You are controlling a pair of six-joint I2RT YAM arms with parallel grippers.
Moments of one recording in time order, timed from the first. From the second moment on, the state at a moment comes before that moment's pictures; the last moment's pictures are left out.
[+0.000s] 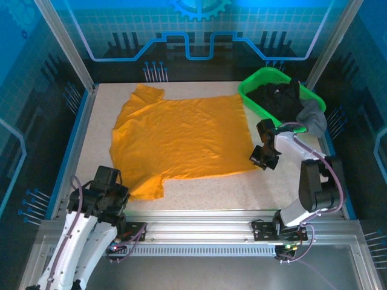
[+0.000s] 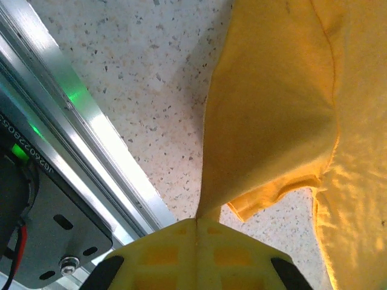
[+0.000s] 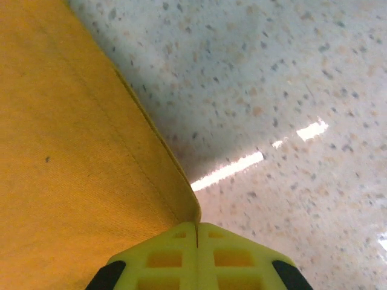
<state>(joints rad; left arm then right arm) -0.16 0.48 0.61 -1.34 0.08 -1.43 0.15 1.53 0.97 -0.95 -0.04 0.74</state>
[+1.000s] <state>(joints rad) 0.06 1.26 1.06 -0.70 0.10 -1.15 0.09 1.76 1.38 -1.06 -0.18 0.98</state>
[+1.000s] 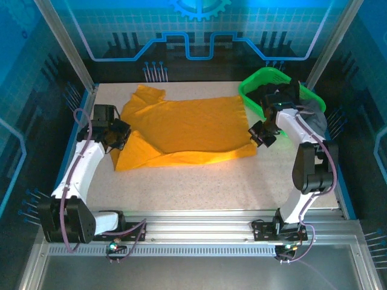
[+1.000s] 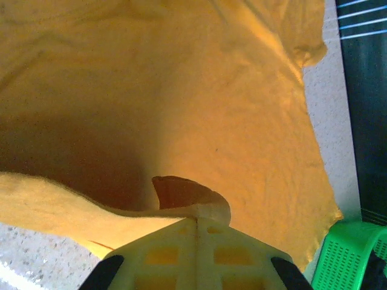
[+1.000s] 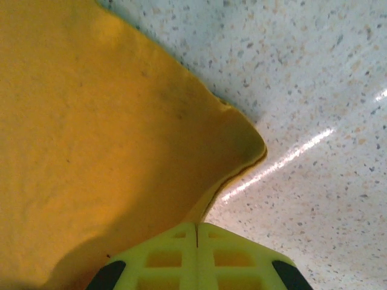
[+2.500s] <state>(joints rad) 0.10 1.70 1.29 -0.42 0.20 -0.68 0.08 2.11 1.73 -1.11 -0.13 0.89</state>
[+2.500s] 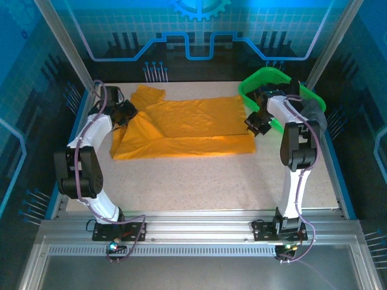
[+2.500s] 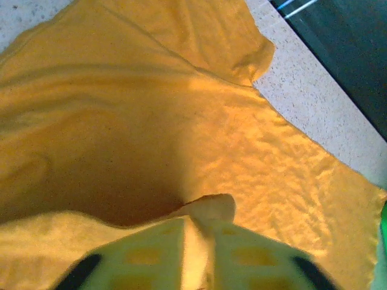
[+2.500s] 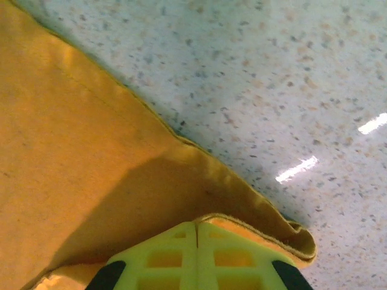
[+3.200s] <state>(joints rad) 0.31 1.42 0.88 -0.66 0.06 -0.91 0.09 1.84 1.40 -1.06 -0.12 0.65</state>
